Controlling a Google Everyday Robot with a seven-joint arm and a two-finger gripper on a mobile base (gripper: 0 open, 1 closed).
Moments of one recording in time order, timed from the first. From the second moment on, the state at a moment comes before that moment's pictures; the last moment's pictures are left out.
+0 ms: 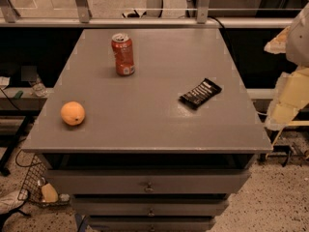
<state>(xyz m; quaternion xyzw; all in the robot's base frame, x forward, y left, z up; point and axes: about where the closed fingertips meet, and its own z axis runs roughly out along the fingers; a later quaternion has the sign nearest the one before) 0.438 -0.216 0.977 -0.60 0.78 -0.04 0.16</state>
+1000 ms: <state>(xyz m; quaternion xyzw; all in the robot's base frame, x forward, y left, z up) 0.481 -0.201 0.965 -0.70 0.69 -0.07 0.16</state>
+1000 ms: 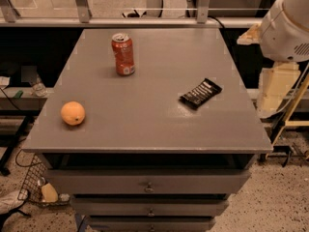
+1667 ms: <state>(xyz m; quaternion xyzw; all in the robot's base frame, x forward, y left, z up) 0.539 -0.184 0.921 -0.83 0.55 -0.09 0.09</state>
